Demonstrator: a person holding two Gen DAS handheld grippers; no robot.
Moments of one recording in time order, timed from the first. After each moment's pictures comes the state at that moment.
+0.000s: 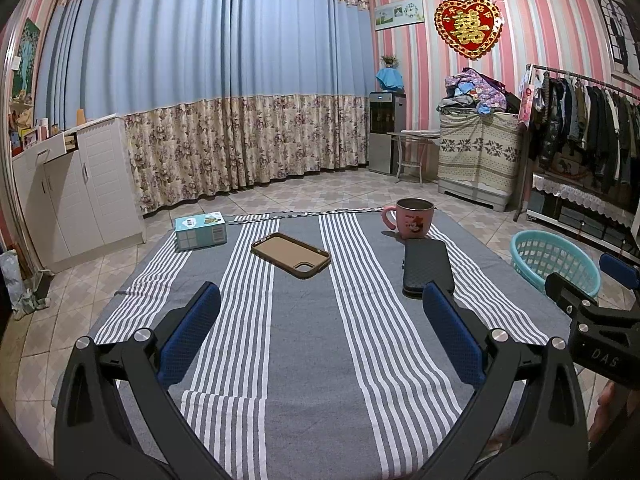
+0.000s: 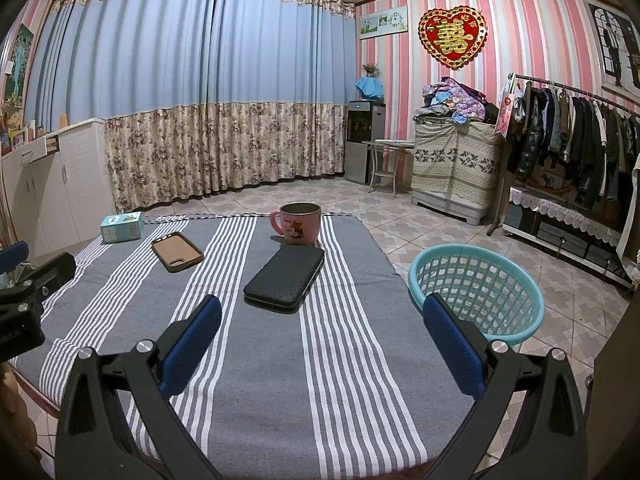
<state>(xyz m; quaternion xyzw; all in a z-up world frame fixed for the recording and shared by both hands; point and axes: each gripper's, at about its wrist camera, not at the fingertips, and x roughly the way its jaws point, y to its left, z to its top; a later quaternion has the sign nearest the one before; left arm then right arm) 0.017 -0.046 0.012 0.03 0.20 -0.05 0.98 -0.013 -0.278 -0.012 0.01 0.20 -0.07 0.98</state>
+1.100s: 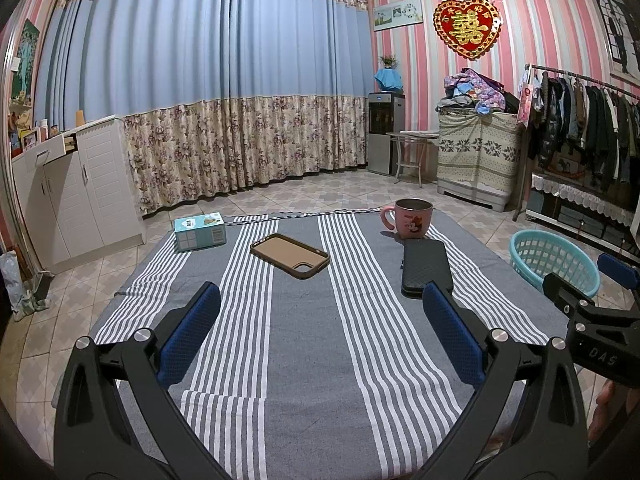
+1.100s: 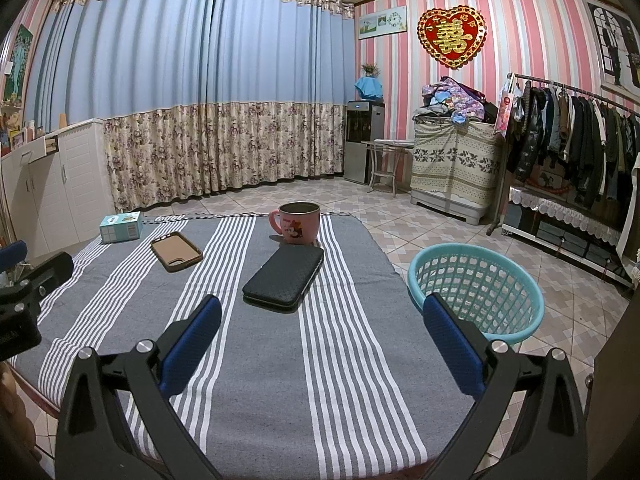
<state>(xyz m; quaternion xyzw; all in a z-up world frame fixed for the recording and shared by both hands) 0.015 -0.048 0.013 0.03 0.20 -0.05 0.98 -0.013 -0.279 -0.012 0.01 0.20 -0.07 0.98</state>
